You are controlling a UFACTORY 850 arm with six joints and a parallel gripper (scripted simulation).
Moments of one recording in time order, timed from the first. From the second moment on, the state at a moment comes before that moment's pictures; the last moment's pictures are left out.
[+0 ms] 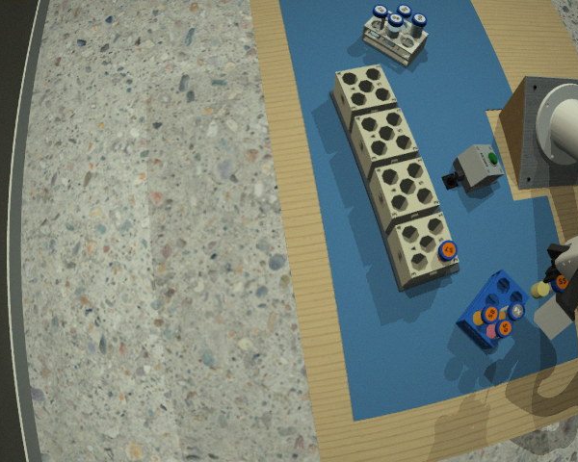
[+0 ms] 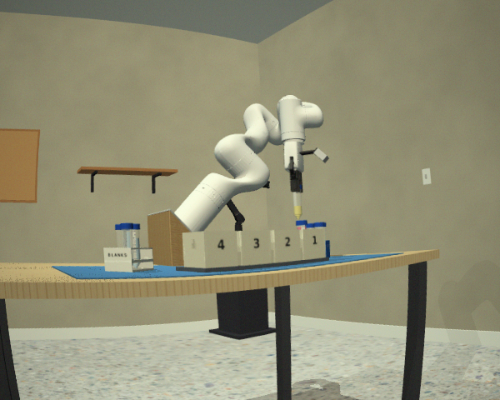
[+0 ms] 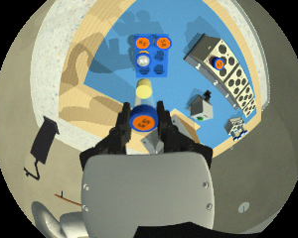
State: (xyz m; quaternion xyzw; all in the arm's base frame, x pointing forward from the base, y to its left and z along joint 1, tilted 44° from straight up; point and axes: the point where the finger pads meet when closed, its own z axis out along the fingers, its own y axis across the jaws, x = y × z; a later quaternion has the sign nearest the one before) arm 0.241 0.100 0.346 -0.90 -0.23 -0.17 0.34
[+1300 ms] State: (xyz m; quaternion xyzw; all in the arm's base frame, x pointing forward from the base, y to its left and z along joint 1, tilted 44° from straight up) arm 0.247 0.130 0.313 -0.90 -0.23 -0.17 0.34
